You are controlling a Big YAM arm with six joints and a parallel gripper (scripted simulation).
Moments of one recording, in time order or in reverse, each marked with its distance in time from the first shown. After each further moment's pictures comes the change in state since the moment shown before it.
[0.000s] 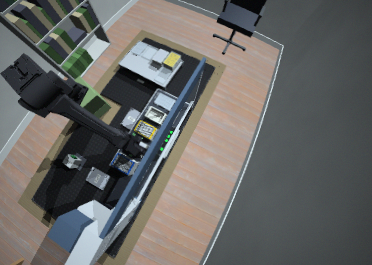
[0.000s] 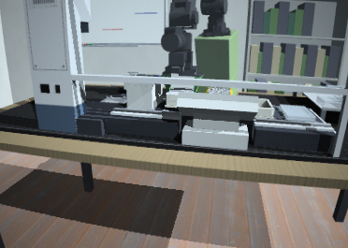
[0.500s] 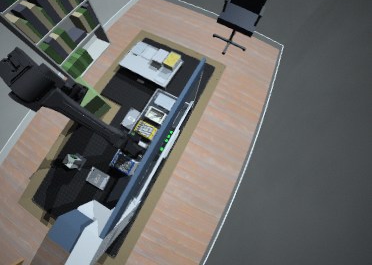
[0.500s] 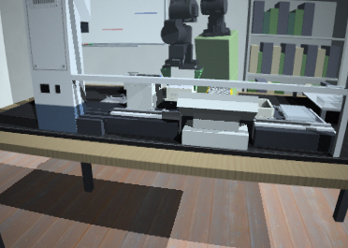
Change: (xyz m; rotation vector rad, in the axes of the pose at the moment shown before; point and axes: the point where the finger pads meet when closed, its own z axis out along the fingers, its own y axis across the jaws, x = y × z) arm 0.000 0.000 -0.021 0.000 0.001 0.000
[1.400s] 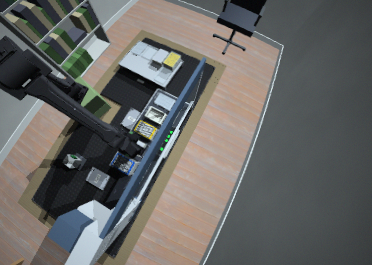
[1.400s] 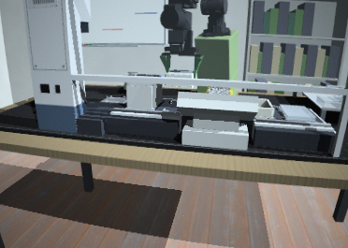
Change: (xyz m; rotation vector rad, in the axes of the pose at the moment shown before) arm -0.003 -0.001 -0.041 0.002 -0.009 0.000
